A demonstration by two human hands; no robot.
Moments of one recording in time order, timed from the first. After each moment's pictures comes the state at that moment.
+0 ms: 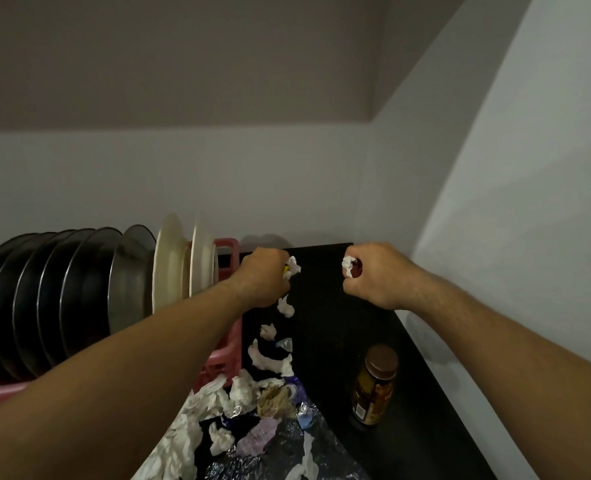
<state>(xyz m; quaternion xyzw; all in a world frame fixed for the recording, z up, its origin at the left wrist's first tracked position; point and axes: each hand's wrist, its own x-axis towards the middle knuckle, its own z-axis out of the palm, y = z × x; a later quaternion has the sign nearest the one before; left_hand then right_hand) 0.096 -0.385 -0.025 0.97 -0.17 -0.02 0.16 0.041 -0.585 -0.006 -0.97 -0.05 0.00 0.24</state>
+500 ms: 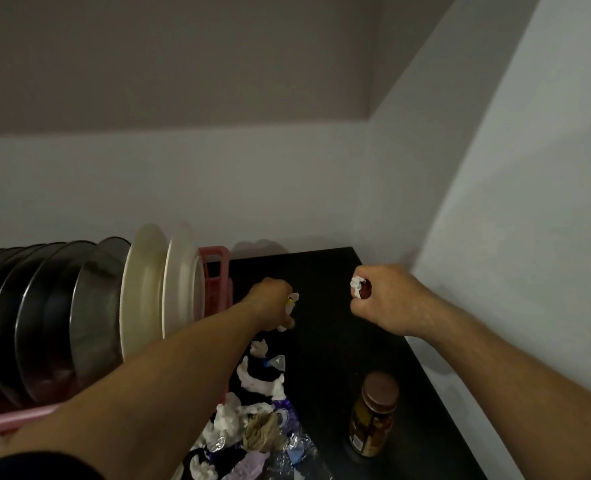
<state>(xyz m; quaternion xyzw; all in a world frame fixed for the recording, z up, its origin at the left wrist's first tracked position) 0.144 -0.413 -0.084 0.97 -0.16 -0.16 0.08 0.054 -0.611 -0.030 -0.96 -0.03 0.03 0.28</state>
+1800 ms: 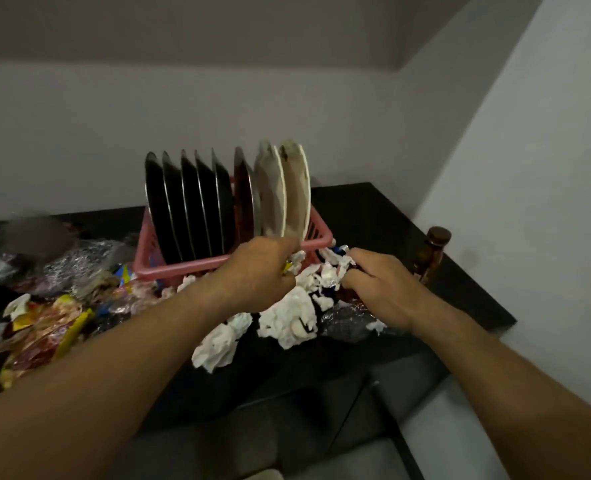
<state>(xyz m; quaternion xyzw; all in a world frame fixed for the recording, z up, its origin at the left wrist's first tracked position) -0.078 -0.154 -0.046 0.92 -0.33 0.00 0.22 -0.164 -0.349 -0.036 -0.92 -0.03 -0.01 0.40</state>
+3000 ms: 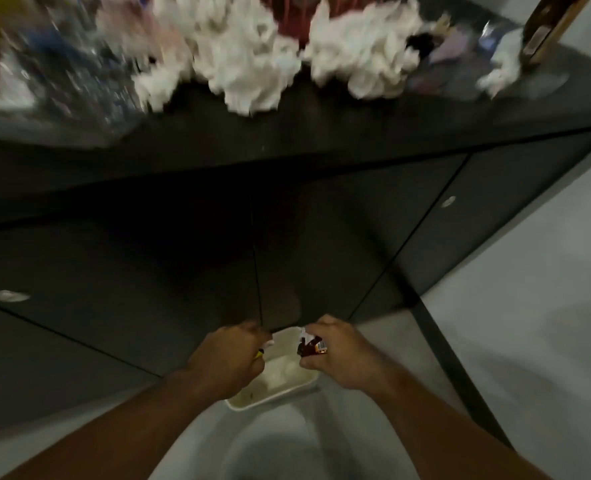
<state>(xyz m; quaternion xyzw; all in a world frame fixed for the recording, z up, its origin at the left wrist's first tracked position) -0.234 -0.001 -0.496 0.93 -0.32 -0.16 0.10 -0.290 -0.213 -0.491 -0.93 0.05 0.20 0.31</state>
